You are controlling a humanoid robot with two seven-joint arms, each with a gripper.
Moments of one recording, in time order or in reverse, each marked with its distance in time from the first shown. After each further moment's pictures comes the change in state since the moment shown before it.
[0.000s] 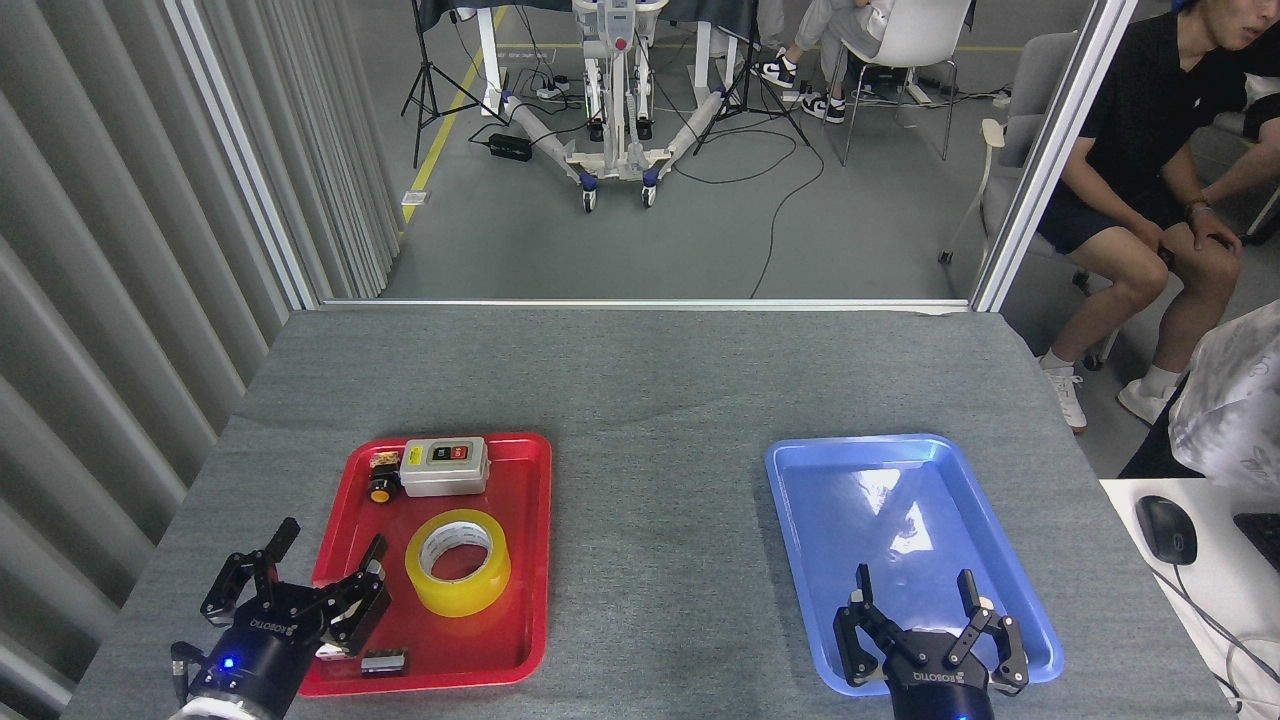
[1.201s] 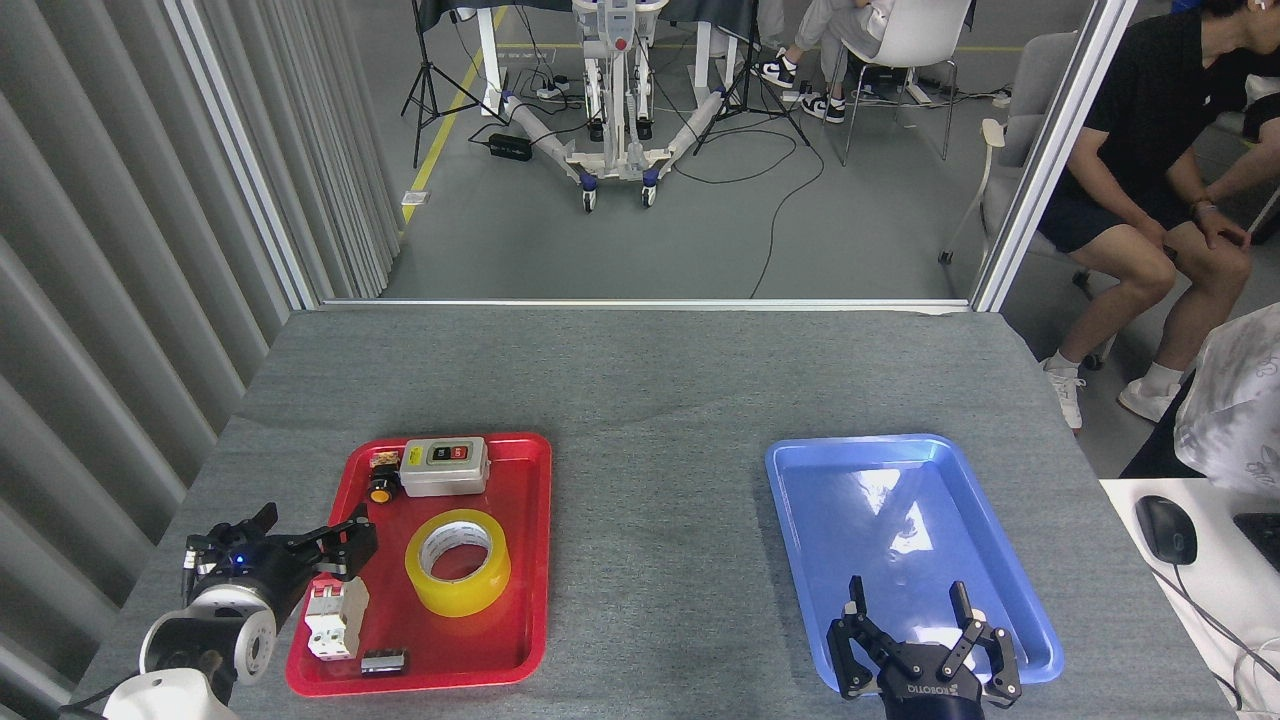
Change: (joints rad) left arm -0.201 0.004 -0.015 0.013 -0.013 0.251 -0.672; right arm 0.019 0.007 0.007 0.008 -0.011 -0.008 -0.011
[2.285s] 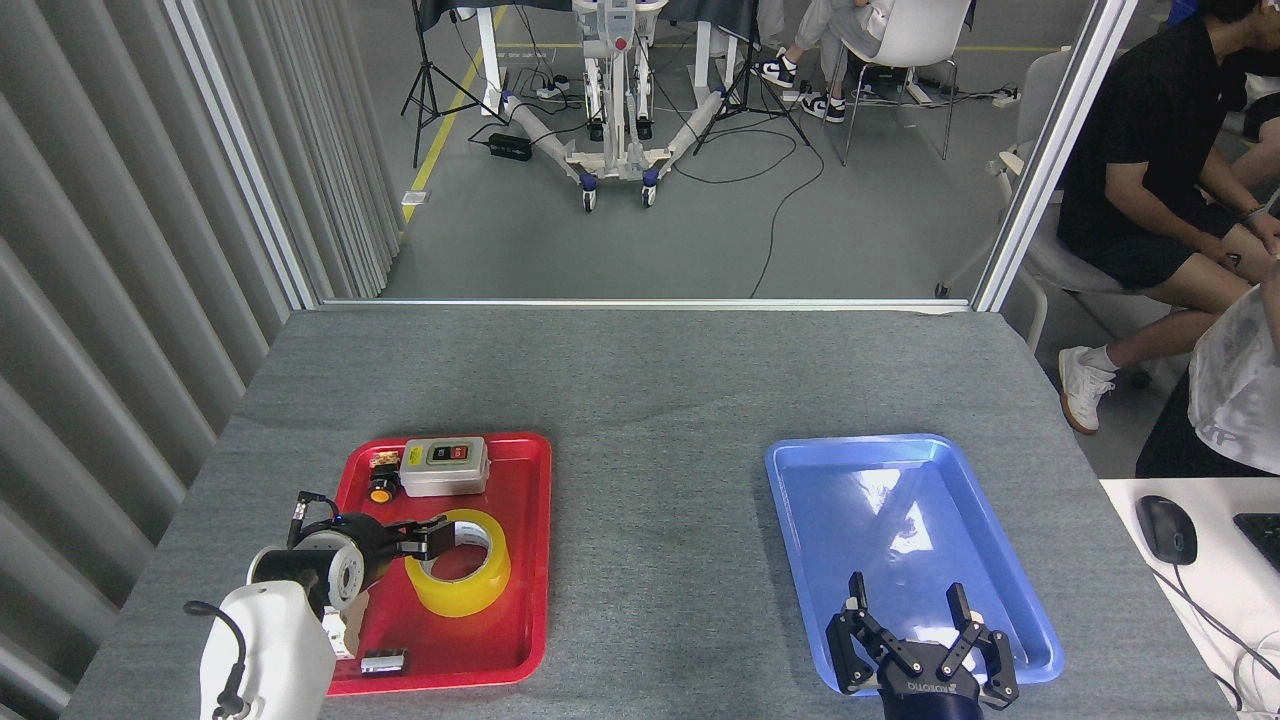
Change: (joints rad) left arm -0.232 -0.078 -0.085 0.327 -0.034 0.010 -0.219; right arm -0.002 -0.003 0.013 -0.005 -0.088 0.010 0.014
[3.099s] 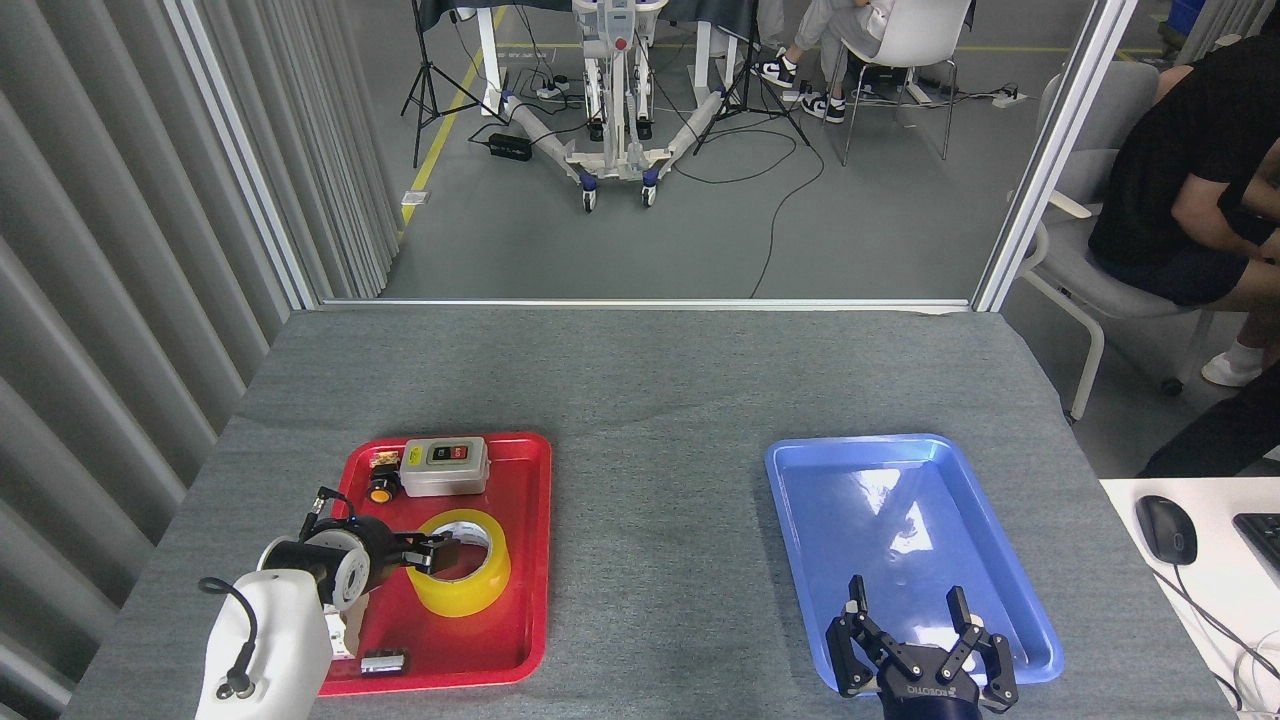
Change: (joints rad) left arm -0.051 0.048 -0.093 0.118 -0.023 -0.081 0.030; right arm 0.005 0.000 0.002 0.004 0.002 0.002 -0.004
